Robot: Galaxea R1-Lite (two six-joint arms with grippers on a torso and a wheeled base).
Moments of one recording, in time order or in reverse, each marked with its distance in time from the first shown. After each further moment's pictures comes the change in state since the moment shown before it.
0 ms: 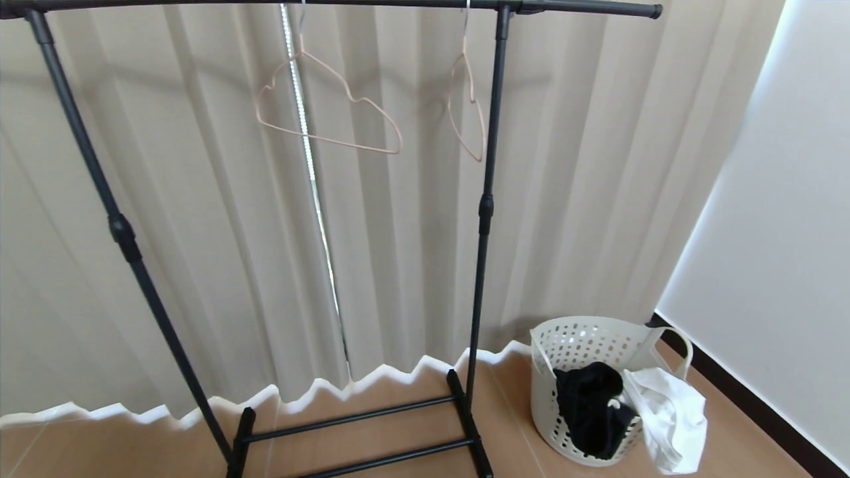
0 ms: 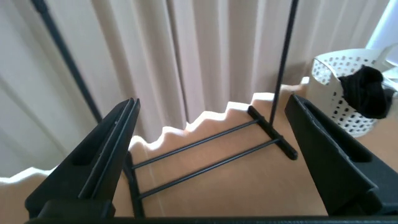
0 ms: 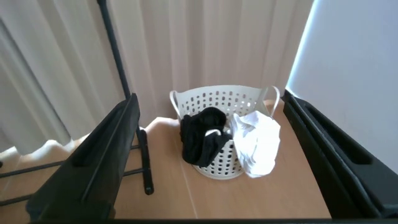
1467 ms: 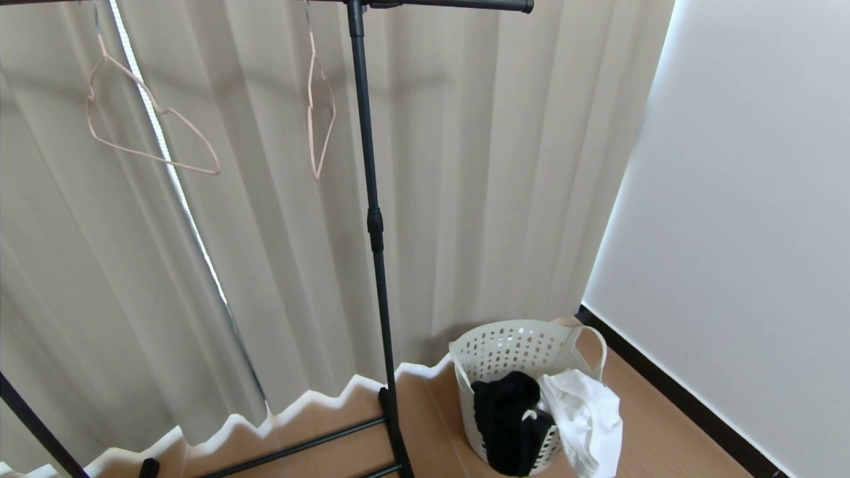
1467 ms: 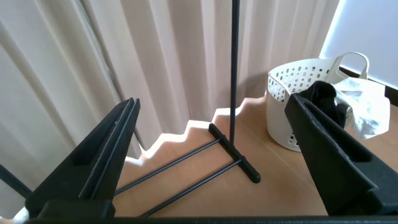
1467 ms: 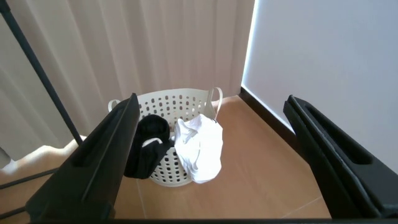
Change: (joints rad) left arm 0.001 0.000 -0.001 -0.001 0.002 -0.007; right arm 0.000 0.000 0.000 0.000 0.000 -0.001
